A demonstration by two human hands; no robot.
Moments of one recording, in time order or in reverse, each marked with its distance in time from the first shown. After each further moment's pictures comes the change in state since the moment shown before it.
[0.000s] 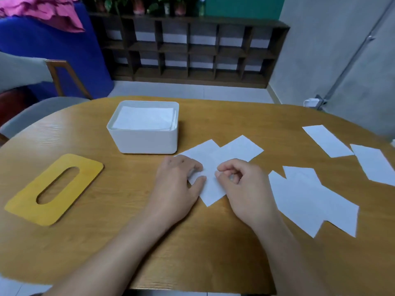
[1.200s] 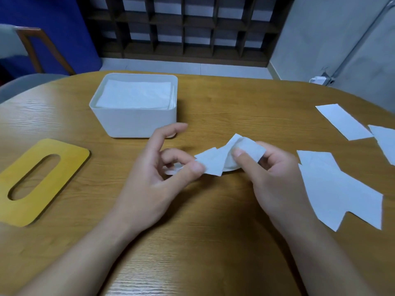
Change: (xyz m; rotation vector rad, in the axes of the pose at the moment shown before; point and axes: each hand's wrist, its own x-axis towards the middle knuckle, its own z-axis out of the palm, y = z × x) left_hand -0.016 -0.002 -0.041 -0.829 -0.107 -0.084; right_hand -0.010 -0.010 -0.012 0.302 0.007 0.000
